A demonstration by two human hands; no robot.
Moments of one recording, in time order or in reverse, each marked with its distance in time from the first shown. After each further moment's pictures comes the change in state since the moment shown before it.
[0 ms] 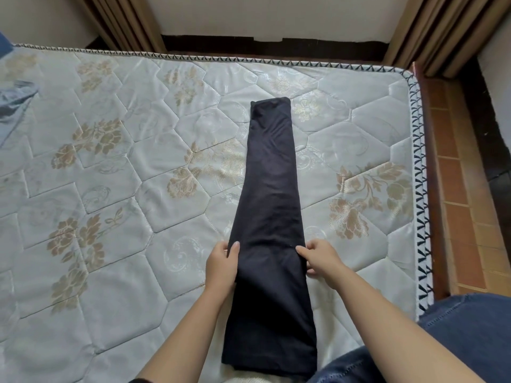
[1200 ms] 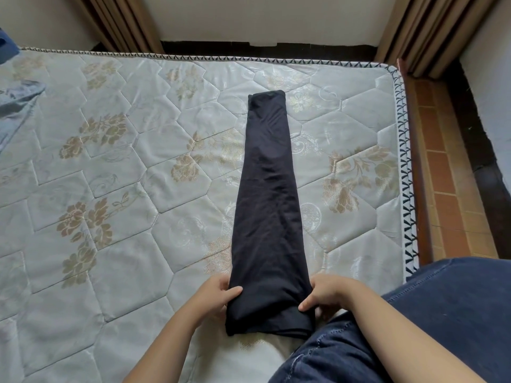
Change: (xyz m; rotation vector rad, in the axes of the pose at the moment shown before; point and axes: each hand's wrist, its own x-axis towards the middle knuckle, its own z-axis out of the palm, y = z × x) left_hand -0.067 -0.059 -0.045 0.169 -0.612 -0.094; right_hand -0.062 0.072 -0.004 -0.530 -0.484 0.186
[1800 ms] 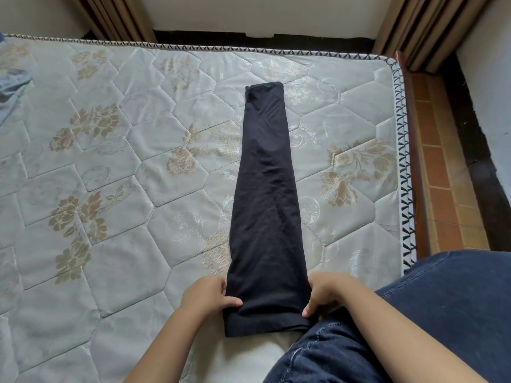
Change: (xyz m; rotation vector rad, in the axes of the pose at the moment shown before) left_hand 0.004 -0.009 -0.004 0.708 0.103 -0.037; right_hand 0.002 -0.006 0.004 -0.337 -0.016 0.095
